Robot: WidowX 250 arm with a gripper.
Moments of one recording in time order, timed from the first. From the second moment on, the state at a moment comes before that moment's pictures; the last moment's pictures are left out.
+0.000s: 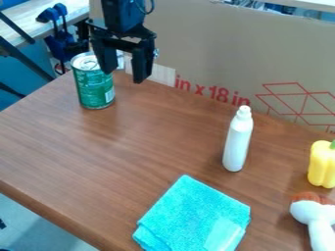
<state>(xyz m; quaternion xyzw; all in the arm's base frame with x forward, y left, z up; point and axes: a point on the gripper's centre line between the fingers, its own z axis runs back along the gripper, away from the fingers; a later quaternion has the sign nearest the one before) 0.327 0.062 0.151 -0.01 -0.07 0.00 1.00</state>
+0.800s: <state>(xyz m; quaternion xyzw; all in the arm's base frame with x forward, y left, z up) 0.281 -0.038 0.109 -0.05 -0.05 -0.08 0.99</state>
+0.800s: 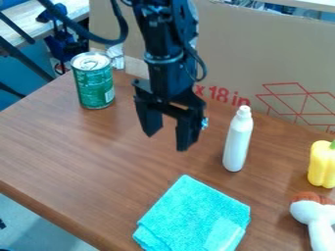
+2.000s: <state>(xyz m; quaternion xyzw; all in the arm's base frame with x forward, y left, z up) 0.246 -0.100 0.037 -0.05 0.04 -0.12 0.99</state>
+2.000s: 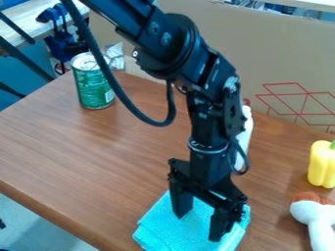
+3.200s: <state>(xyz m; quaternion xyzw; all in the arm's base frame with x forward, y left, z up) 0.292 0.073 0.049 0.07 0.06 0.04 1.00</state>
